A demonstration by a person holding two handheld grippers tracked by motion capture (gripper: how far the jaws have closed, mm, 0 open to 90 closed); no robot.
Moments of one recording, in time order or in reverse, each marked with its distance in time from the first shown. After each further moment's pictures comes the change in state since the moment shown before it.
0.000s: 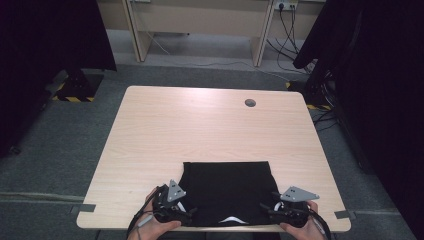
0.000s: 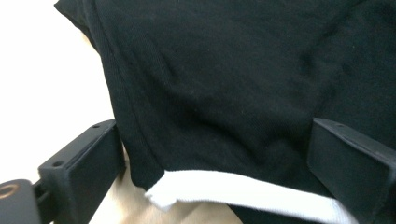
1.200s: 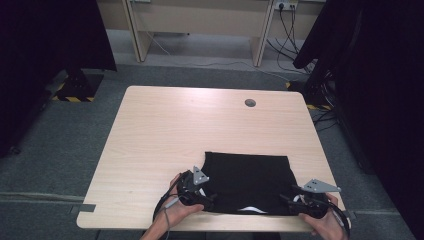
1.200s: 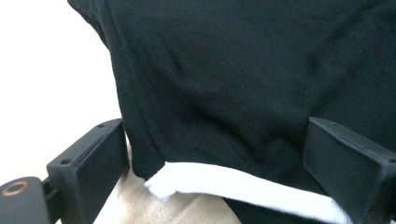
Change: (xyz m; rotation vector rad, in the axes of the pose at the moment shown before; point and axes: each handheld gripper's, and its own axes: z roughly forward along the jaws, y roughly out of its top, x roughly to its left) left arm -0.014 0.050 0.047 -0.005 -0.019 0.023; right arm -0.055 -0.013 -0.019 -0.001 -0.086 0.067
